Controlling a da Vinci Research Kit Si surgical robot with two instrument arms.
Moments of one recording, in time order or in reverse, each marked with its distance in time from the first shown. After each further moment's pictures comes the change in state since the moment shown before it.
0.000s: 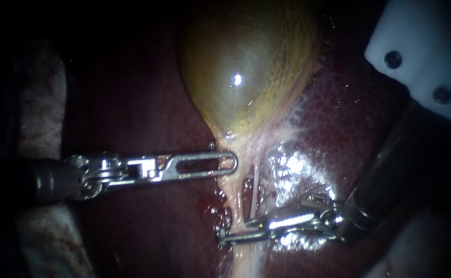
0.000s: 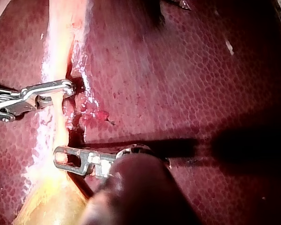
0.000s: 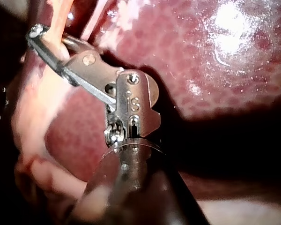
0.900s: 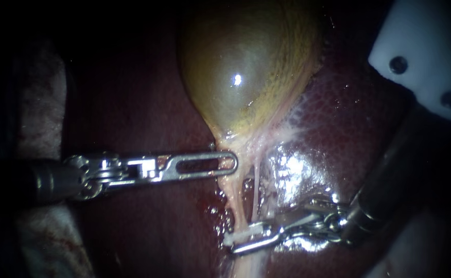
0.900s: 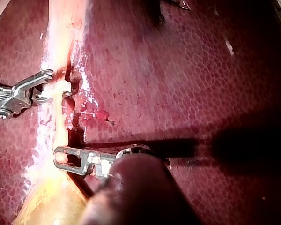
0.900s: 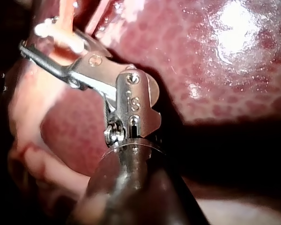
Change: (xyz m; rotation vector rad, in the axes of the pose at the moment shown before) right arm 0.000 0.000 0.000 0.006 -0.007 -0.094; left arm 0.000 0.000 0.000 0.000 0.000 0.000
